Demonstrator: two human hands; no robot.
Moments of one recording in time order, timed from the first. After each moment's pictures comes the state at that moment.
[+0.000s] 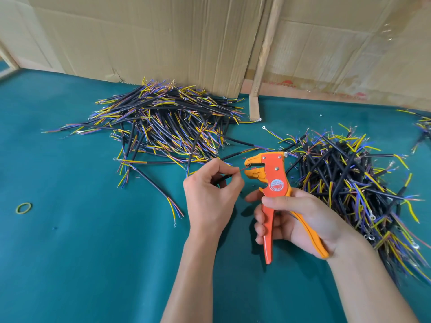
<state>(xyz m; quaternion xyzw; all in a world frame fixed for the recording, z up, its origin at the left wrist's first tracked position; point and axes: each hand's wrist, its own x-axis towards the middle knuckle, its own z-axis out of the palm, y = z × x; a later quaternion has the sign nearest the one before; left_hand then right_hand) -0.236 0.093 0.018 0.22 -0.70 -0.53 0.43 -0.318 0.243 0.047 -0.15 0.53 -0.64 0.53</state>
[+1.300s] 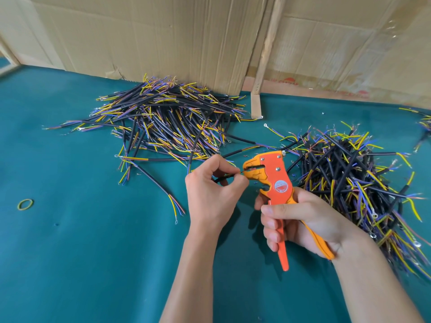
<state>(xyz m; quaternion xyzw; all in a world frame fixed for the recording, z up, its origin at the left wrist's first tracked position) -0.233 0.093 0.027 0.24 -0.71 -0.52 0.42 -0.323 0.249 0.041 -0.22 0.53 -0.61 0.55</state>
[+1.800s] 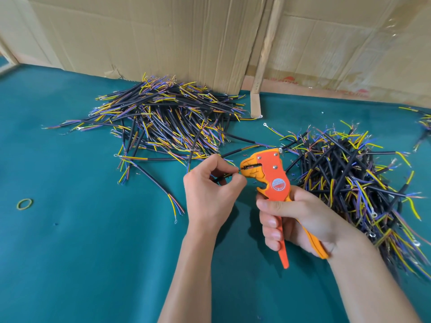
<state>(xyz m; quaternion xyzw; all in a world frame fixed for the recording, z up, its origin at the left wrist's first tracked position) -0.232 0.092 0.026 0.23 -0.70 -0.52 0.42 -0.317 0.244 0.044 -0.19 0.53 -0.62 0.55</state>
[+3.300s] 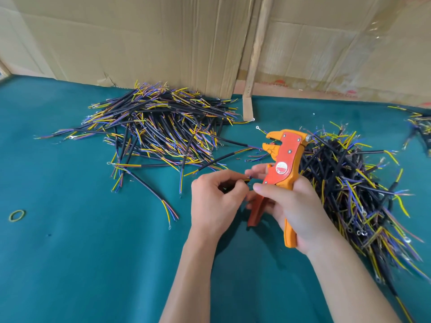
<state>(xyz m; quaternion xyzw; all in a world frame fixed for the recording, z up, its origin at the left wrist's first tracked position) -0.238 0.099 0.022 0.21 -0.76 -0.53 0.32 -0.310 0.227 0.042 -0.16 0.60 -0.73 0.28</state>
